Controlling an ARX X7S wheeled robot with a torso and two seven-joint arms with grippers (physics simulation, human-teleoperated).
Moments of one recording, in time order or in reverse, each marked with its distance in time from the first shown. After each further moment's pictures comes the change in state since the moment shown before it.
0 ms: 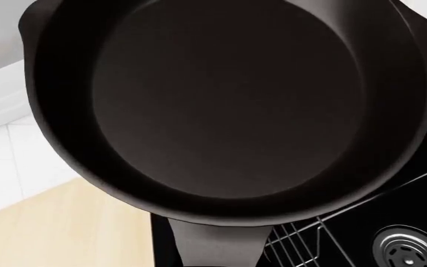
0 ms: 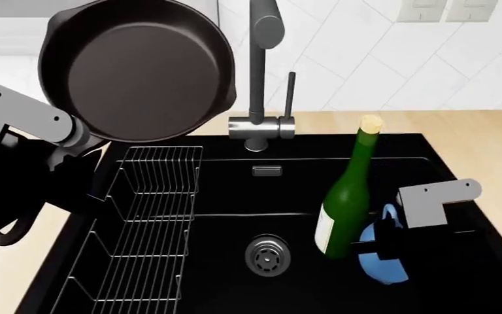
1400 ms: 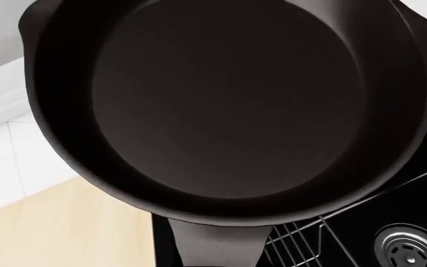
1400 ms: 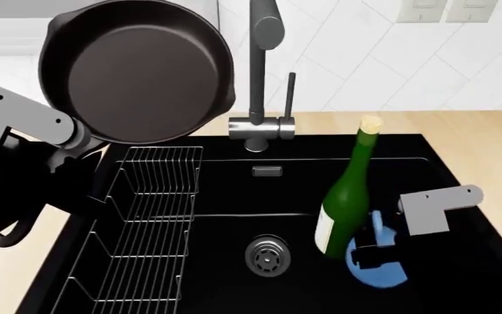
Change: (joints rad) left arm 0.008 -0.003 0.005 0.002 0.008 0.006 0.000; right arm -0.039 0.019 0.010 -0.031 -0.008 -0.002 -0.004
